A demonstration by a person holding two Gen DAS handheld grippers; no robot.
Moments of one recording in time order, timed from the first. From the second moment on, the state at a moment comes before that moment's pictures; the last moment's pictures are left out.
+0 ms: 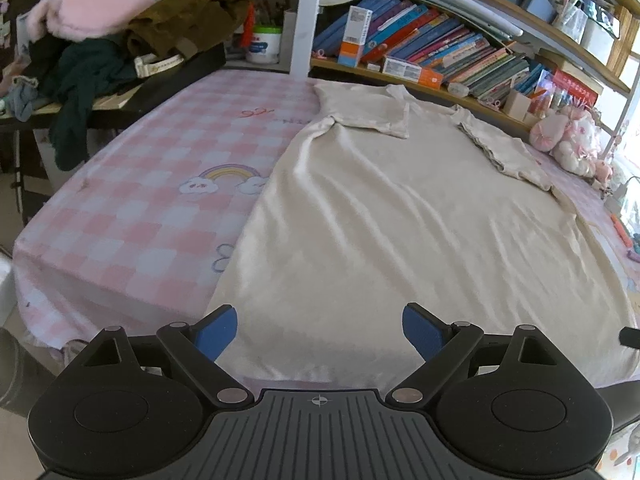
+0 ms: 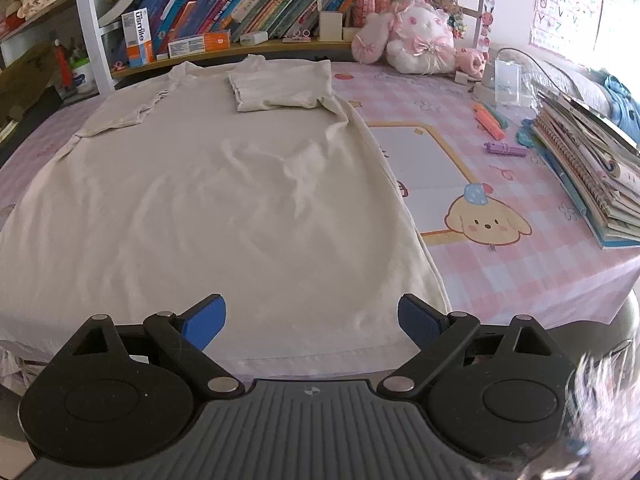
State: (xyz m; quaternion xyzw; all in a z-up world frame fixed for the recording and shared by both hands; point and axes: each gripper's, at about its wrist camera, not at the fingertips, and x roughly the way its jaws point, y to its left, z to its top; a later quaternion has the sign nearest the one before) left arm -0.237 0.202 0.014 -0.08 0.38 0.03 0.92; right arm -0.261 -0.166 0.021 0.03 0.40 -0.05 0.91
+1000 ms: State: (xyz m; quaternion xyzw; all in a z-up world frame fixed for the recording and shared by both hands) left arm -0.210 0.295 -0.034 -0.22 0.46 -0.08 0.86; right arm -0.245 -0.292 -0.014 0.16 0.51 0.00 0.84
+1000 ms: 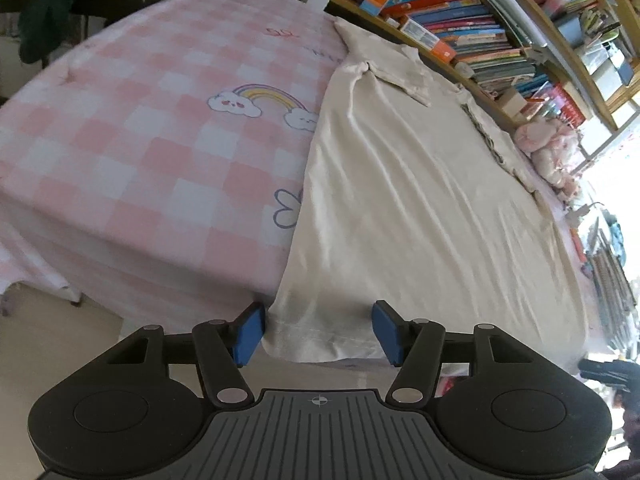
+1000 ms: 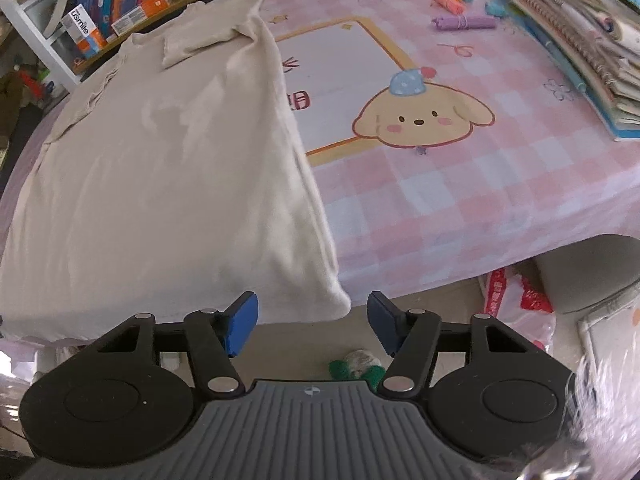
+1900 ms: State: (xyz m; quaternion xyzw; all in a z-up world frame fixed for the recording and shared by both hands) left arm -0.197 0.298 -0.034 -0.18 0.48 -0.13 0.85; right arm -0.213 -0.303 -0.017 0.15 0.56 0.11 0.81
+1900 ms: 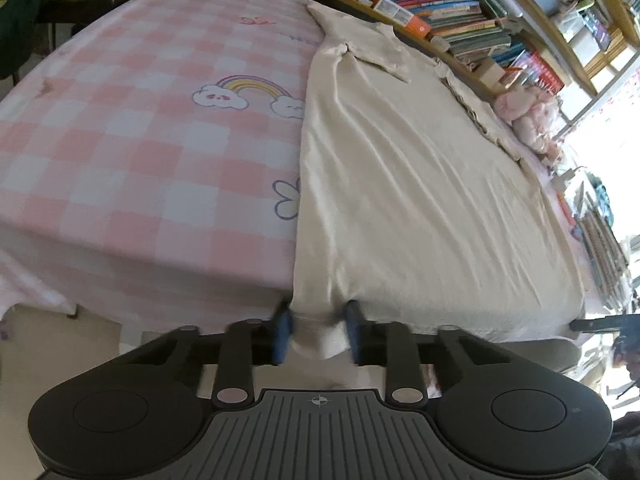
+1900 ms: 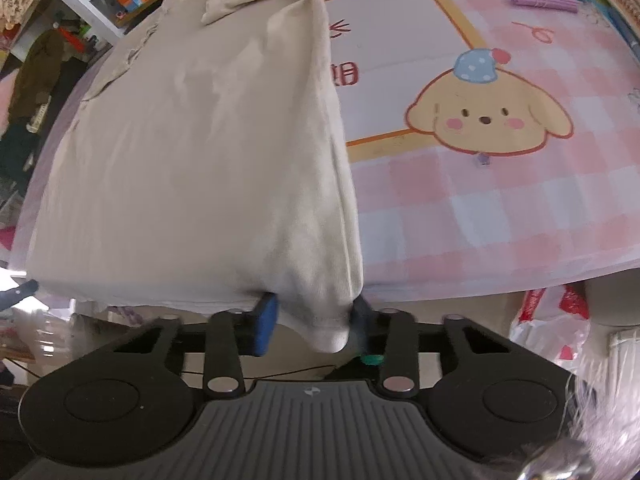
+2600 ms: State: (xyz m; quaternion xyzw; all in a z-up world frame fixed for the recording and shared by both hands) left arm -0.235 0.288 -0.030 -0.17 0.50 -0.18 0.83; right arm -0.258 -0.316 0.013 0.13 0.57 0.10 0.81
